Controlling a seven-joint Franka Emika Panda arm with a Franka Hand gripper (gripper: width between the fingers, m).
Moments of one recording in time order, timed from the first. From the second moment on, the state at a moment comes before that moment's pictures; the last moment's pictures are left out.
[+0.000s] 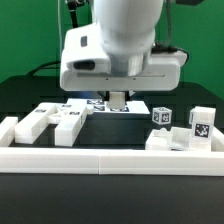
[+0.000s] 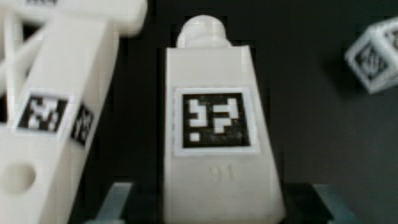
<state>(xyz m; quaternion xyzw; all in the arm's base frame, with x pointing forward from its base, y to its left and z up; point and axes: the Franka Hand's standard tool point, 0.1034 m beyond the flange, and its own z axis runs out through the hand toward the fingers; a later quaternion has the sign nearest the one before) 0.514 -0.014 0.077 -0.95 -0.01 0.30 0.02</state>
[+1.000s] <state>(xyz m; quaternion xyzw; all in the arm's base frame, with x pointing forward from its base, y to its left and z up) 0.564 -0.014 0.106 -1.00 -0.01 -0.04 0.00</state>
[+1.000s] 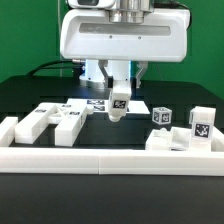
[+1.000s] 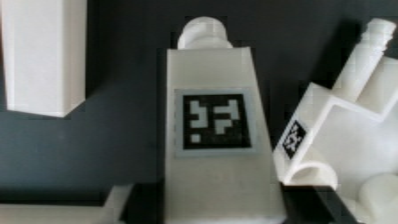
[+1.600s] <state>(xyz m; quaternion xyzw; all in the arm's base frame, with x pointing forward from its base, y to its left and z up) 0.587 0.018 0.123 -1.00 -0.03 -0.07 0.00</state>
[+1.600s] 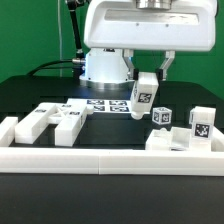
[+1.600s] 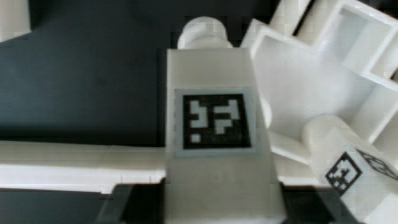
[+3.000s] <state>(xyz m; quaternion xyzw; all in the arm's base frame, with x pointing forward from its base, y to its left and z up) 0.622 0.043 0.127 -0.98 -0.03 -0.18 0.01</state>
